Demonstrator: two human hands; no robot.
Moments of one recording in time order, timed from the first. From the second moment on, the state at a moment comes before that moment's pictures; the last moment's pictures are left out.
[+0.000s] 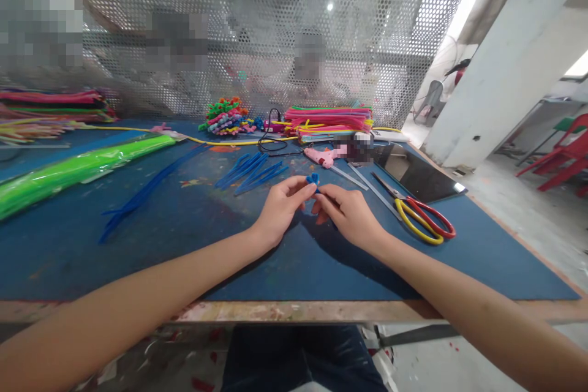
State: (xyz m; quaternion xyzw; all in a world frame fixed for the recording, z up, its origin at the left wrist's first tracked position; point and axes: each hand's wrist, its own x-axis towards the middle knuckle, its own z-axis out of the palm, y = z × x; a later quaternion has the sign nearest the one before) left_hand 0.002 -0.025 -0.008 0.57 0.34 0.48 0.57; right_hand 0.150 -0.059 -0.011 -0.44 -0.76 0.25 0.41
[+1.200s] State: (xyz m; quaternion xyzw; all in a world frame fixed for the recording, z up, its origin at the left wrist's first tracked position) left_hand -0.003 -0.010 -0.007 0.58 0.37 0.44 0.57; right_hand 0.172 -0.037 -0.012 -0.42 -0.81 -0.06 0.40
